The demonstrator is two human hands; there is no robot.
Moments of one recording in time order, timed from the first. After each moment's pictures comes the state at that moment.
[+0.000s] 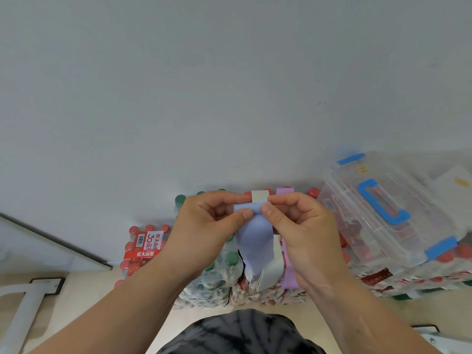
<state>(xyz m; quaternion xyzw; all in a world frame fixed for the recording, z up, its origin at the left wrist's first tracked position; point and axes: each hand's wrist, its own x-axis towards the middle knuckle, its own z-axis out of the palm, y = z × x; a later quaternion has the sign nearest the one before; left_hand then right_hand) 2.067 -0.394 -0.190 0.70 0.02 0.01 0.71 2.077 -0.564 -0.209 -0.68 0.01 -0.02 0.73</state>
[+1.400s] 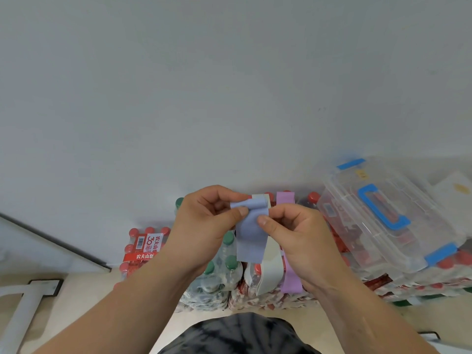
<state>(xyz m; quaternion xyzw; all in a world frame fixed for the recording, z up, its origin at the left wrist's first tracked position) 2.075 -0.395 -0.187 0.66 0.05 0.02 0.75 2.084 -0.573 -0.211 -0.75 -0.03 0.06 0.66</state>
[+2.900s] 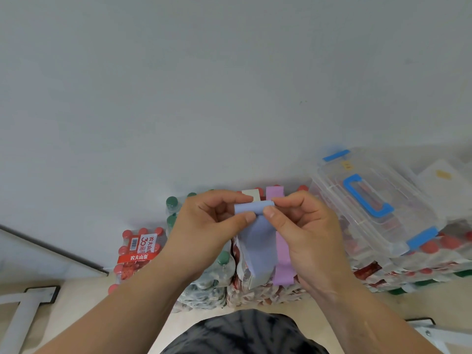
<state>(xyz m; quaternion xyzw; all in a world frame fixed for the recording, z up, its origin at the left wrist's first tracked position) 2.063 -0.417 -0.185 0.68 0.01 0.00 0.73 2.063 -0.591 -0.201 -0.67 -0.01 -0.03 0.74</state>
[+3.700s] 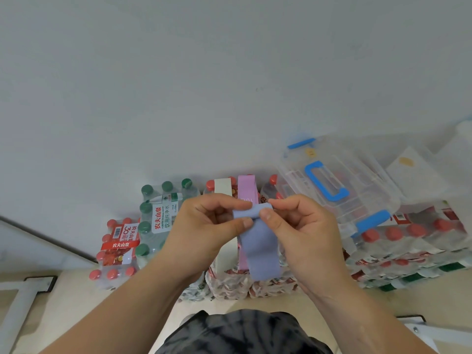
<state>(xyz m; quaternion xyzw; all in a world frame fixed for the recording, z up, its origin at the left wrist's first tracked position) 2.034 -0.509 -0.197 0.67 0.02 -0.01 0.74 2.036 -0.684 -0.212 -0.70 -0.04 -0.03 0.72</state>
